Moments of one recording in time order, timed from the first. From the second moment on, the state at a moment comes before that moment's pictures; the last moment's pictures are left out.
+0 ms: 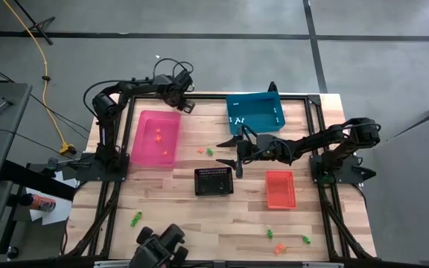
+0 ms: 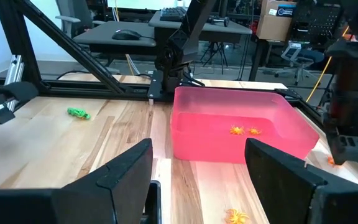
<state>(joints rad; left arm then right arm) 0.83 2.00 1.32 -0.67 -0.16 -0.25 0.01 1.58 0.68 0.78 0.03 -0.07</state>
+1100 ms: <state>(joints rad) 0.78 1.69 1.22 -0.50 -0.04 -0.17 0.01 1.58 0.68 0.77 0.03 -0.07</state>
